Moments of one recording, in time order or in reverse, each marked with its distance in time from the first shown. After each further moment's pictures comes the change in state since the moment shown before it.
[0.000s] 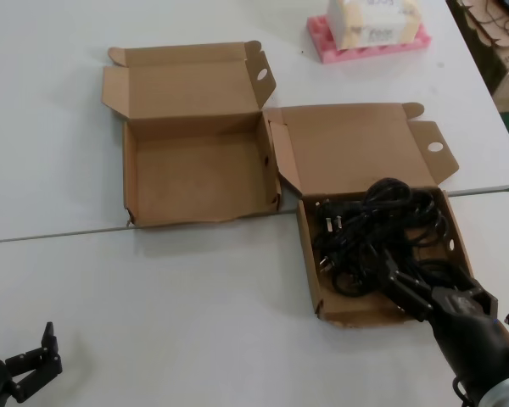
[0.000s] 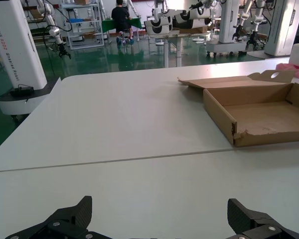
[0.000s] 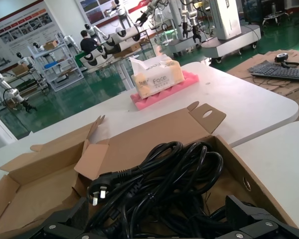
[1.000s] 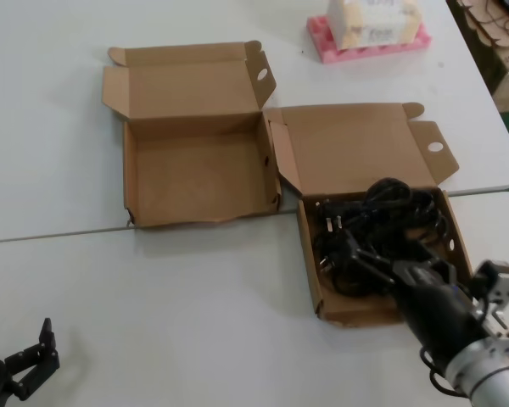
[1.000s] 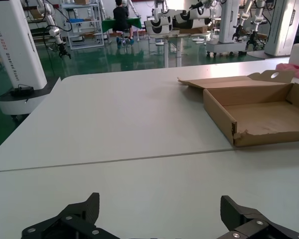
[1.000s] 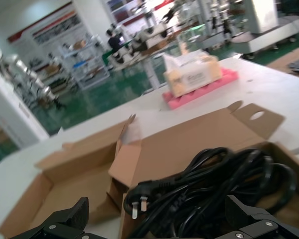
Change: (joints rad) left arm 0.000 0.000 0.000 0.000 0.000 0.000 0.000; right arm 0.130 -0.083 0.048 -0.092 -0.098 -0.178 0.000
